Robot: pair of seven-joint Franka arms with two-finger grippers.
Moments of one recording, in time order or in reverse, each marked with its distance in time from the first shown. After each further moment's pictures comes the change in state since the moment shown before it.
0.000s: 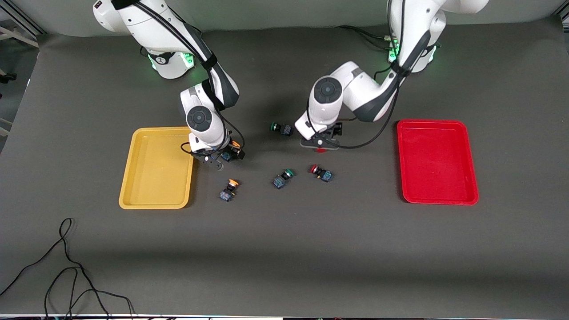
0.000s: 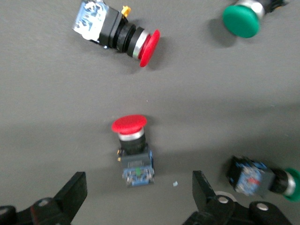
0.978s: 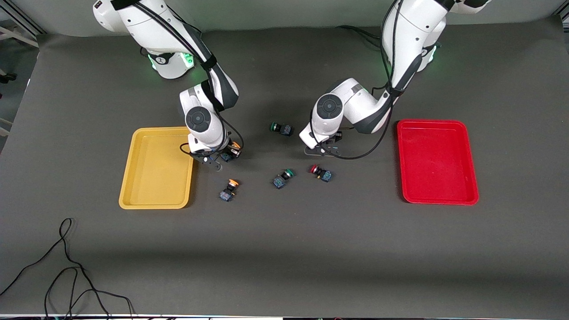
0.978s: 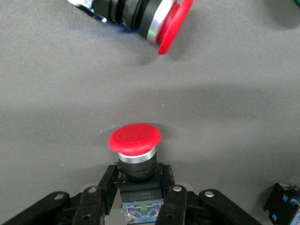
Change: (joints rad) left arm 0.000 0.094 0.018 -0.007 0.033 0.064 -0.049; right arm 0.000 -0.004 -0.007 0.006 0.002 -0.005 0.000
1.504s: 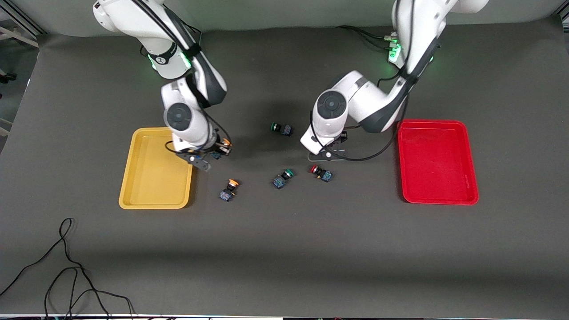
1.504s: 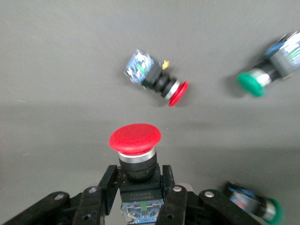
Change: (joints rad) left arm 0.038 -0.148 0.004 0.203 -0.048 -0.330 -0.036; right arm 0.001 -0.161 -0.114 0.016 0.000 -0.210 -0.126
